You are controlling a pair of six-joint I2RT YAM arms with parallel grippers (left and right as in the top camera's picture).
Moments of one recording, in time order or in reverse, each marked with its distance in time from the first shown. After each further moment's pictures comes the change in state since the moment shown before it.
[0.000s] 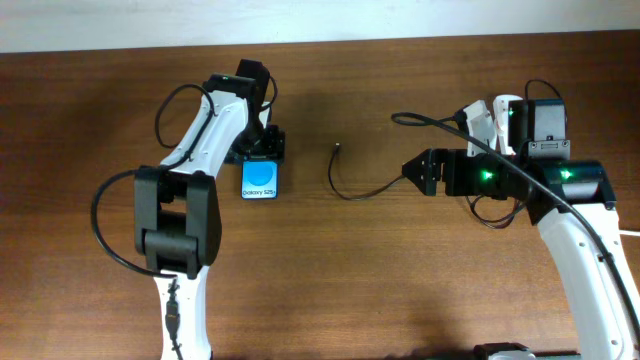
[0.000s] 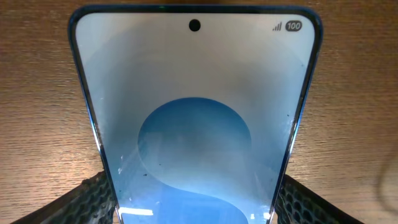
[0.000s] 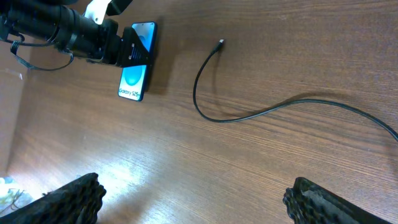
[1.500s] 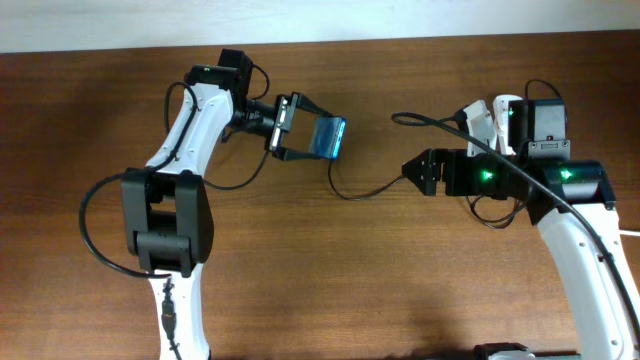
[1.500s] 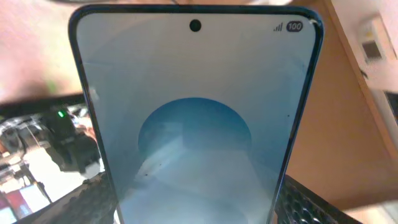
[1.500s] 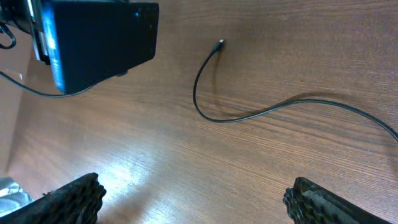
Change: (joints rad) left arm 0.055 0.000 0.065 -0.044 1.209 -0.942; right arm 0.000 0.000 0.000 0.000 0.000 0.000
